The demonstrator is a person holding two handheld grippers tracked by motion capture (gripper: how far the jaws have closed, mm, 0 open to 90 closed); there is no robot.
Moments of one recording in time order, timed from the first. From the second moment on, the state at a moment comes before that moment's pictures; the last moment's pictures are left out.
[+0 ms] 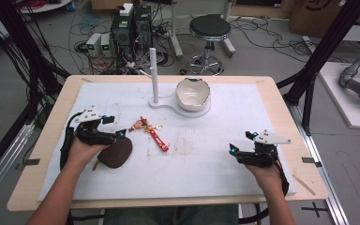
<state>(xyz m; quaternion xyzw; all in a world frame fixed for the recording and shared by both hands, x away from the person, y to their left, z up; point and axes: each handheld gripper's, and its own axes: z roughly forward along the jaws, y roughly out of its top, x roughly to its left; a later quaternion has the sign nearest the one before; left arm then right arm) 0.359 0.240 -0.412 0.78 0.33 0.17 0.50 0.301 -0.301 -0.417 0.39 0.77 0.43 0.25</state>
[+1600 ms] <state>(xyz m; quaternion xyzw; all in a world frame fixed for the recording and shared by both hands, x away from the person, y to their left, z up) 0.451 0.183 -0.446 0.89 0.28 0.12 0.35 0.287 -0.317 -0.423 0.41 0.77 0.42 0.25</state>
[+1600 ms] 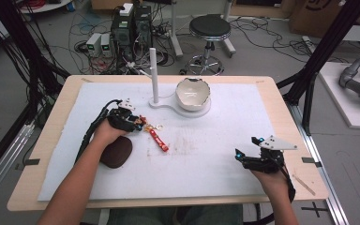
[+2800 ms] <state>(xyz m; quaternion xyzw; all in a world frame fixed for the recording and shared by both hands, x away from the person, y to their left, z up) 0.418 0.183 -0.323 0.85 0.16 0.09 0.50 0.288 -0.317 -0.422 0.40 0.77 0.43 0.25</state>
